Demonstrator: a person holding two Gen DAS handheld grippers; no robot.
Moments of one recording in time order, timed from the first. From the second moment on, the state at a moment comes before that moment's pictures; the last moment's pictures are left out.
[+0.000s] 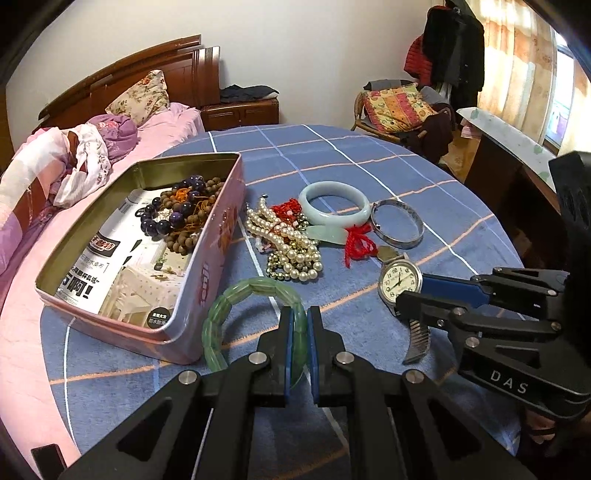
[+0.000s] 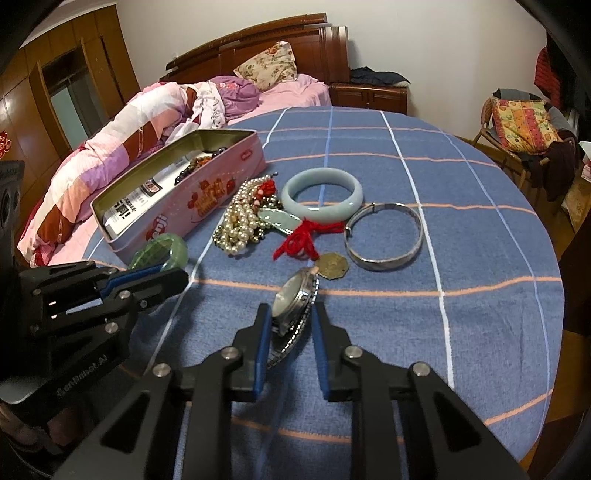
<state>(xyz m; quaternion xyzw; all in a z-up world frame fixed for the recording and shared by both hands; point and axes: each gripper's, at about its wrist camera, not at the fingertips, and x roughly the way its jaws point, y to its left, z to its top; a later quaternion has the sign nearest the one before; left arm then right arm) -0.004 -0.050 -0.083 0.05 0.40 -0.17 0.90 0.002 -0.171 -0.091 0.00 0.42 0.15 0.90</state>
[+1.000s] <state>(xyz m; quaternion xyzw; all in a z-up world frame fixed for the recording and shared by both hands) 0.002 -0.039 -0.045 0.04 0.35 -0.15 0.92 0.001 -0.174 -0.079 0.00 0.39 0.15 0.91</state>
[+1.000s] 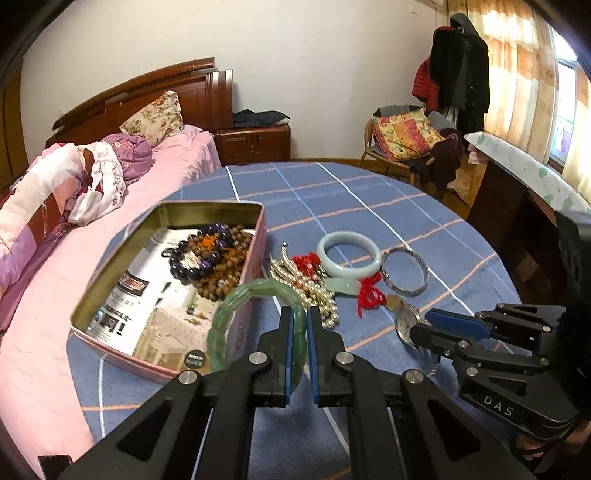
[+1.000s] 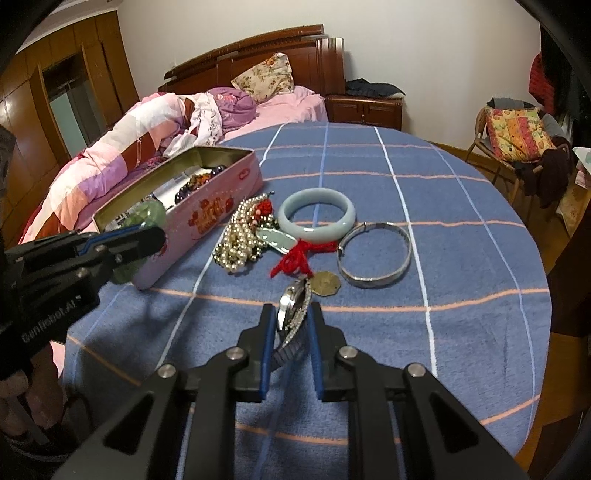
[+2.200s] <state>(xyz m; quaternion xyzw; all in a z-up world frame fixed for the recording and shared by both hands) 0.054 0.051 -0.006 0.00 0.30 -0.03 0.95 0.047 -0.104 -0.007 -0.05 0.30 0.22 0.93</state>
